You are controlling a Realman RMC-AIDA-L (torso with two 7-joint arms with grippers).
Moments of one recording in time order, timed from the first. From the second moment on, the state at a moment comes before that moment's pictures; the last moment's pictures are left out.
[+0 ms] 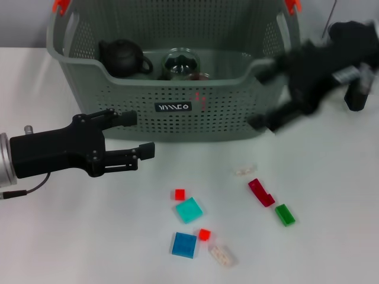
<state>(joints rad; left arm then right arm) -0.43 -2.16 0.48 0.86 2.02 1.79 -1.38 0.77 2.04 -1.07 -1.40 -2.24 -1.77 2.09</state>
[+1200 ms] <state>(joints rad) -0.44 -2.16 0.48 0.86 2.06 1.79 -1.38 0.83 2.10 -1.28 -1.16 -2.64 -1.81 2.54</state>
